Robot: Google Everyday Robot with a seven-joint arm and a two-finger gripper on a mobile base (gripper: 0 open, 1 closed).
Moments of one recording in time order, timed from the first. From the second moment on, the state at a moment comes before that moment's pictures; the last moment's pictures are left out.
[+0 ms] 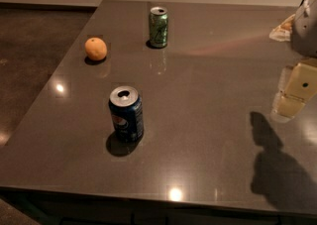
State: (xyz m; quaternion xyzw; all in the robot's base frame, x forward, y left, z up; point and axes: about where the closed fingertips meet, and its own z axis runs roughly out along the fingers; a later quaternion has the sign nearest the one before) arm 0.438 -0.217 0.976 -0.60 0.78 -0.03 0.16
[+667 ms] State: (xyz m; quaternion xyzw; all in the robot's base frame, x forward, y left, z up) arm 0.462 -0.208 0.974 -0.59 0.79 -0.02 0.18
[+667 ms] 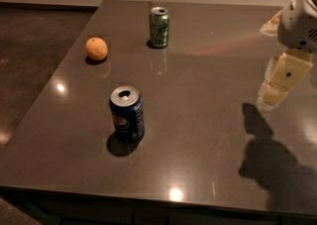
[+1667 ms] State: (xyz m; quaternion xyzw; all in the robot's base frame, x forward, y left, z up) arm 0.597 -0.159 0.966 -0.51 0.81 0.01 0.27
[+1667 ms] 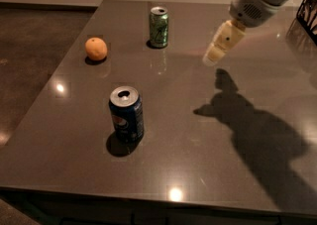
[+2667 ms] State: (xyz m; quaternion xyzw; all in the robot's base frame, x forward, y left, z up) arm 0.728 -0.081 0.955 -0.42 0.82 0.02 0.39
